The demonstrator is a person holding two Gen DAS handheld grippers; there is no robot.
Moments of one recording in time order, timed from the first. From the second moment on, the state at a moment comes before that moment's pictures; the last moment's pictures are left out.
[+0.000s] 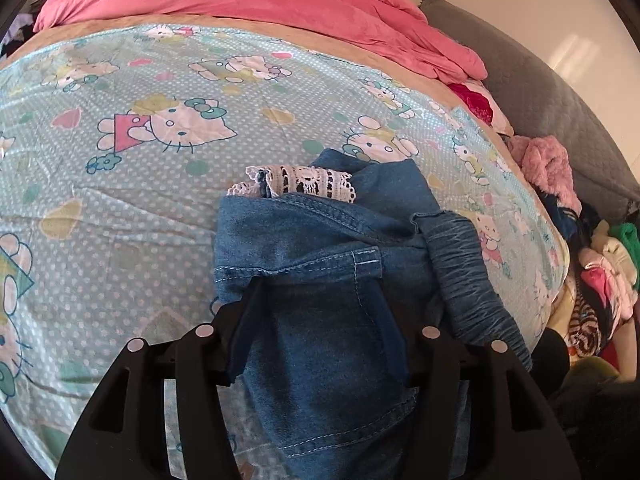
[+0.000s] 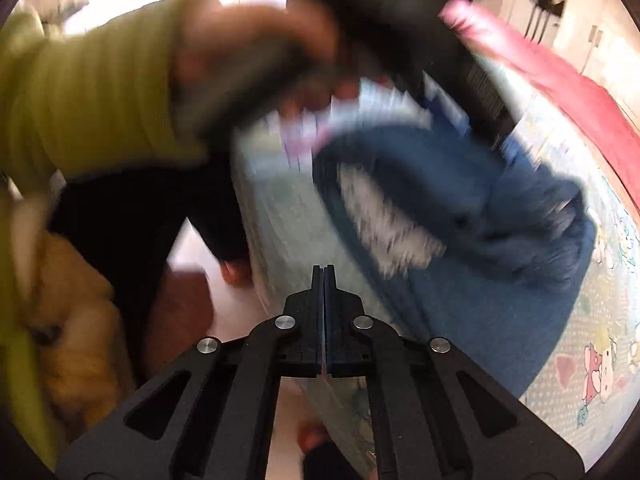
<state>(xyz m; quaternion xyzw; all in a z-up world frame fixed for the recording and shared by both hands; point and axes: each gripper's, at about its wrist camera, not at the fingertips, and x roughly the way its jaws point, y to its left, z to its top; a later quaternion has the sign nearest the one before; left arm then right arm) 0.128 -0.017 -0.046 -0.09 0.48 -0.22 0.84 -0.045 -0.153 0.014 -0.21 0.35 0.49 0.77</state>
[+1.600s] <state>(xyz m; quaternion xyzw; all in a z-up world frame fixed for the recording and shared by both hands) 0.067 0.011 0.025 -0.09 0.39 -0.20 0.89 -0.019 -0.225 0.073 -0.06 0.31 0.35 0.88</state>
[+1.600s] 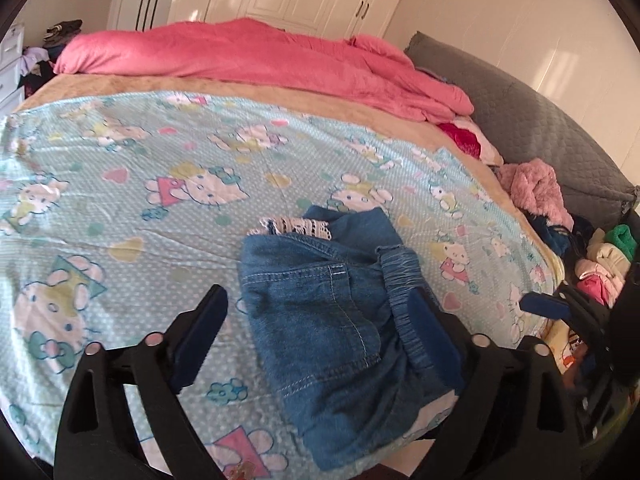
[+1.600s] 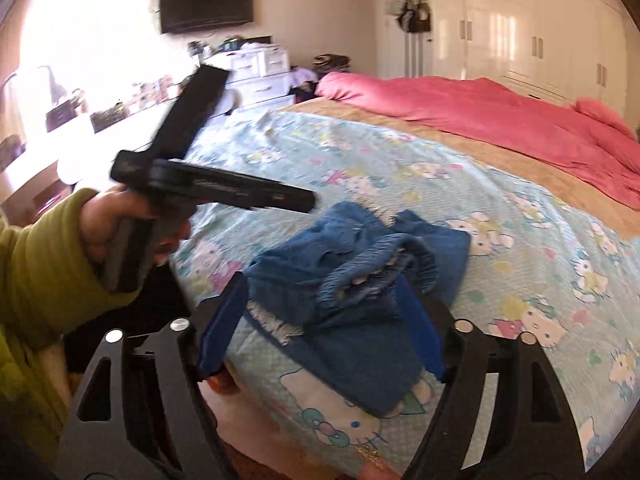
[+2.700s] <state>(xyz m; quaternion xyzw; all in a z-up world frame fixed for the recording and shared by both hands) 0.087 0.005 -0.040 -0.12 0.46 -0.16 0.87 0.101 -0.273 -0.010 0.13 0.50 0.22 0.83</state>
